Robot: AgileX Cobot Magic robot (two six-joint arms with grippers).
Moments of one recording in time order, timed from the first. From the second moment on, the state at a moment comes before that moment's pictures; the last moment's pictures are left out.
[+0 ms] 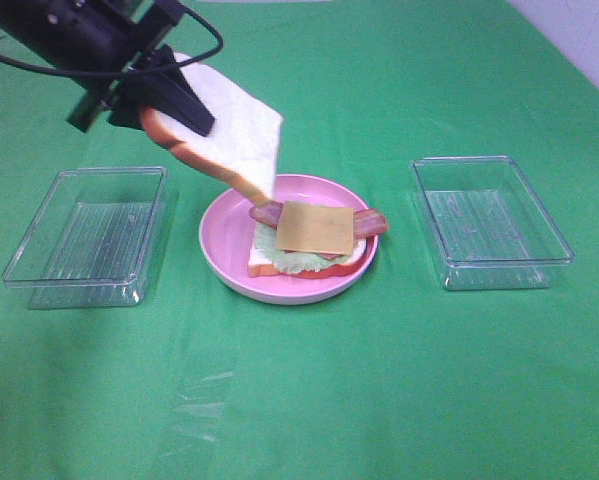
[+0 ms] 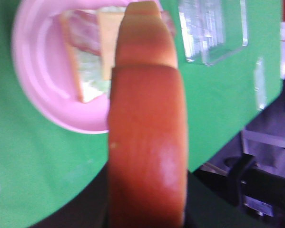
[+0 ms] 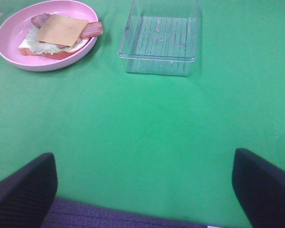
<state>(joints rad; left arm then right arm) -0.19 2.00 -1.62 -0.86 1.20 0.31 0.04 0.00 -0.46 0.10 1.11 -0.08</state>
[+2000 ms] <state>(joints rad) -0.32 2.31 -1.54 -1.30 0.96 0.57 0.04 0.00 -0.46 0.10 1.11 -0.08</state>
